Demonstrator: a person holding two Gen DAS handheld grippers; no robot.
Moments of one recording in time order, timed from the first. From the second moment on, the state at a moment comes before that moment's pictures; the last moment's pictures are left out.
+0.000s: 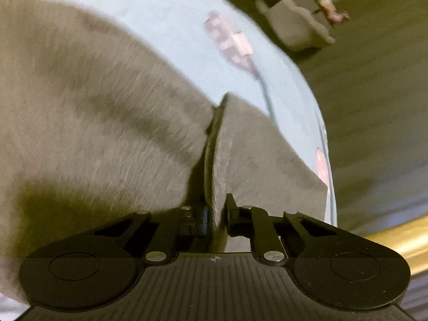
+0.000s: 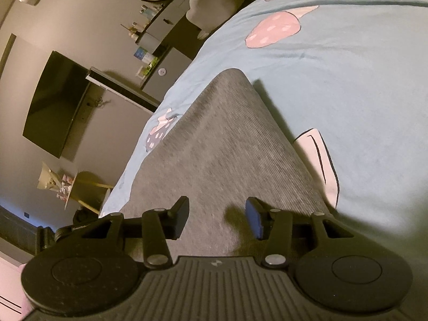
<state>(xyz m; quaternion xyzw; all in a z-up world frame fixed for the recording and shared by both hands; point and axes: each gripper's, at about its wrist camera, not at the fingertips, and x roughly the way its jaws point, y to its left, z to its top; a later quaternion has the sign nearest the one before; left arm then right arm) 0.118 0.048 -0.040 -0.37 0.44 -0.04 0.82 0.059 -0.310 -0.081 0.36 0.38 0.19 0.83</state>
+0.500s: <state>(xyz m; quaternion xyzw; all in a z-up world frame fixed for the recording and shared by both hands) 0.086 0.032 -0.031 -0.16 0.45 0.05 0.88 0.060 -0.306 -0.077 0.34 0.39 0.18 0.84</state>
